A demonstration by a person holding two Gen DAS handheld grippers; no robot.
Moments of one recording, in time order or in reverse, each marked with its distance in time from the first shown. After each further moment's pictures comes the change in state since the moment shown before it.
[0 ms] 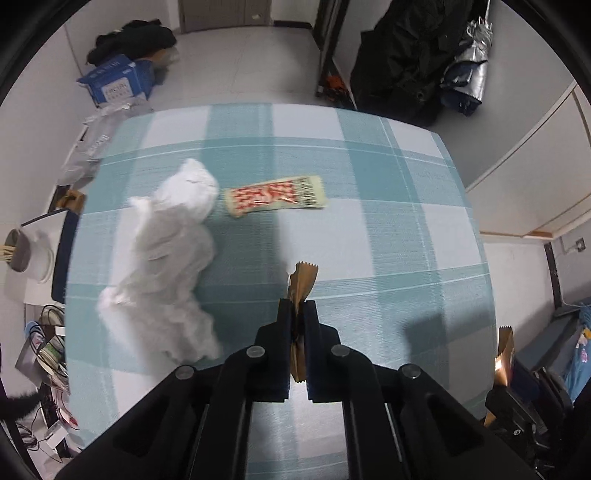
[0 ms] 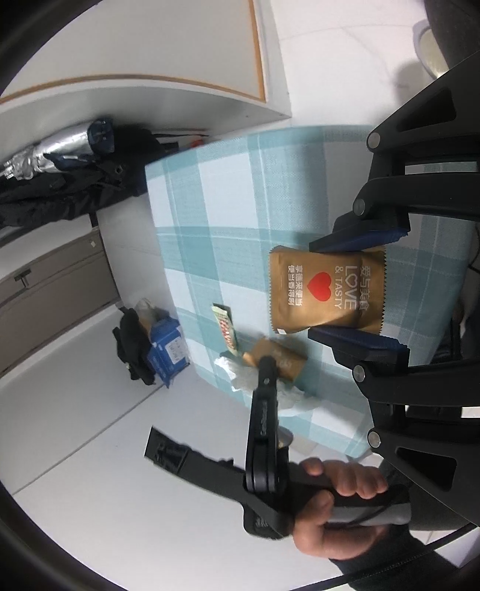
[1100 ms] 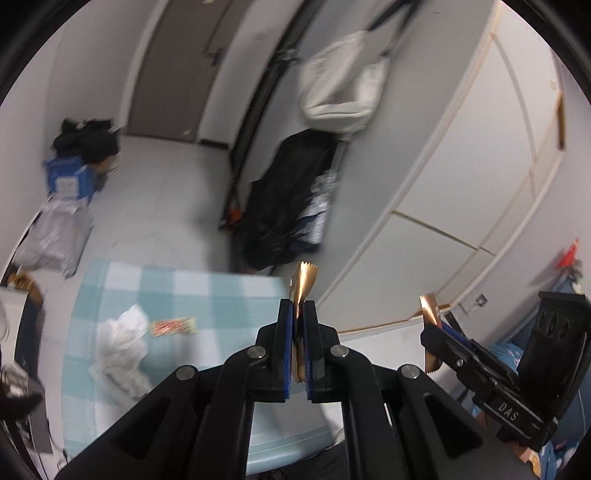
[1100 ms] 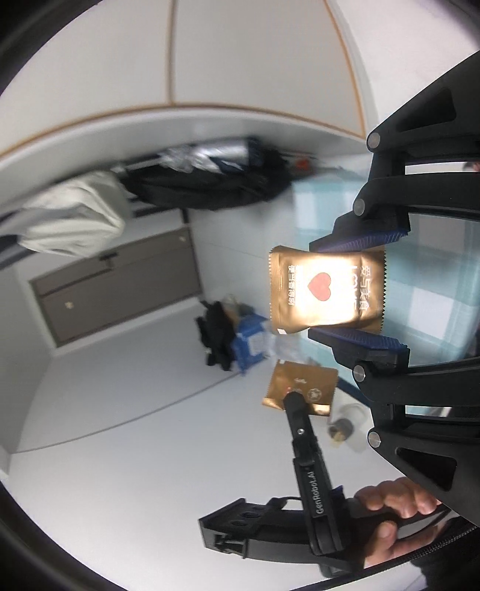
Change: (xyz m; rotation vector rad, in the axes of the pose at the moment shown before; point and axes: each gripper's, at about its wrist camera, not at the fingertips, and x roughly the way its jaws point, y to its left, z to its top) left arm -0.194 -0.049 -0.009 0.067 -0.480 -0.410; right arm -0.172 0.063 0.078 -0.117 -0.342 -0.065
